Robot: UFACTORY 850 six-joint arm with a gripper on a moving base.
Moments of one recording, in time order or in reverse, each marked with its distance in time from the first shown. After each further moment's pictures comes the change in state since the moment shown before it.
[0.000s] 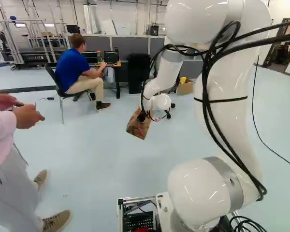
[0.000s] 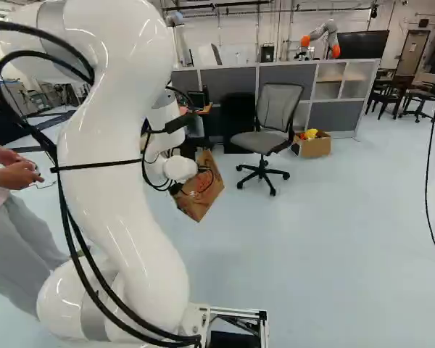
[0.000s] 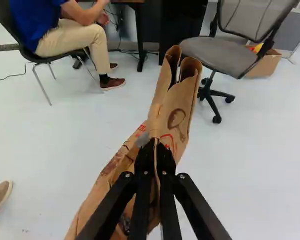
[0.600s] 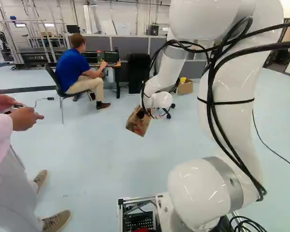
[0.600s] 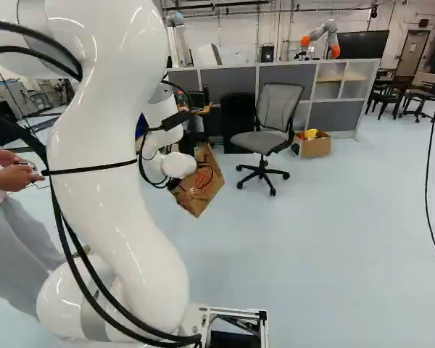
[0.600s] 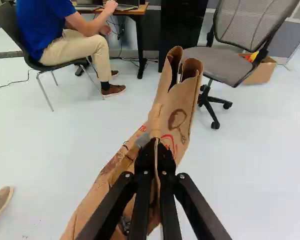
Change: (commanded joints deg) arm 0.0 2.0 0.6 0.0 0.0 0.0
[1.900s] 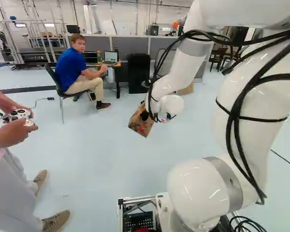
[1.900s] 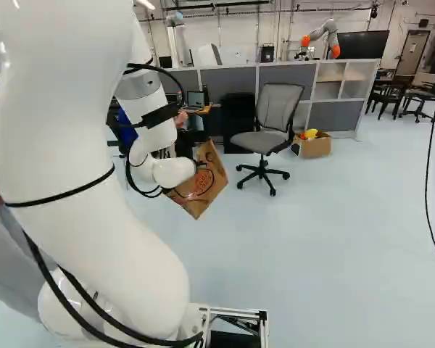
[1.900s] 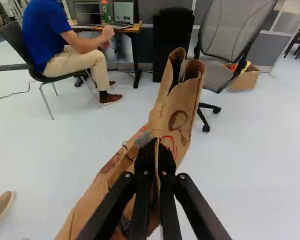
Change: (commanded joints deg) arm -2.3 16.0 14.7 0.0 3.7 0.0
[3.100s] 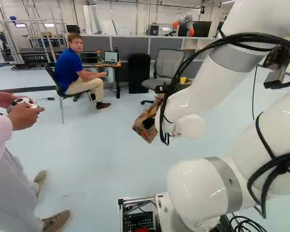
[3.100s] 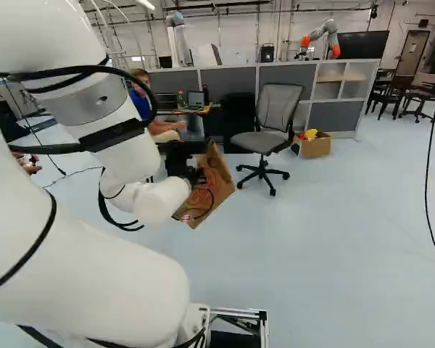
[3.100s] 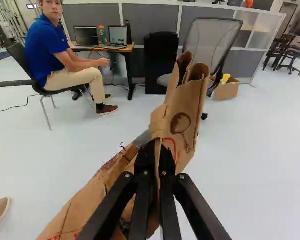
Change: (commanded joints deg) arm -2.7 19.0 17.5 0.0 4.4 0.0
